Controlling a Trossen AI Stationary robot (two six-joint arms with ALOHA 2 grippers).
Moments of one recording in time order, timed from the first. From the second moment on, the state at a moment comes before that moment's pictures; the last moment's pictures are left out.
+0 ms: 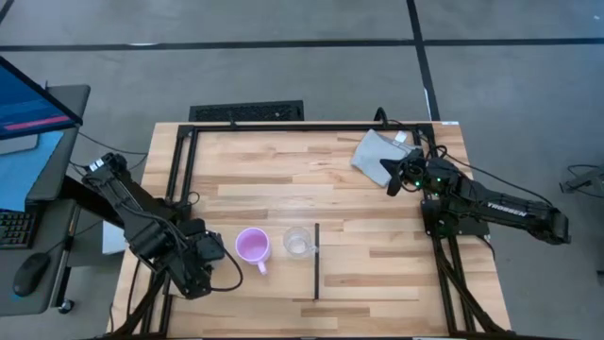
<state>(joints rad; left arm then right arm) -0.79 1.41 1.45 -1.39 -0.16 -1.04 -0.40 0.34 0.16 -0.07 0.18 0.28</state>
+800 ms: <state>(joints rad) -0.79 1.41 1.61 -1.46 -0.23 -1.02 -0.40 0.34 0.16 -0.07 0.18 0.28</state>
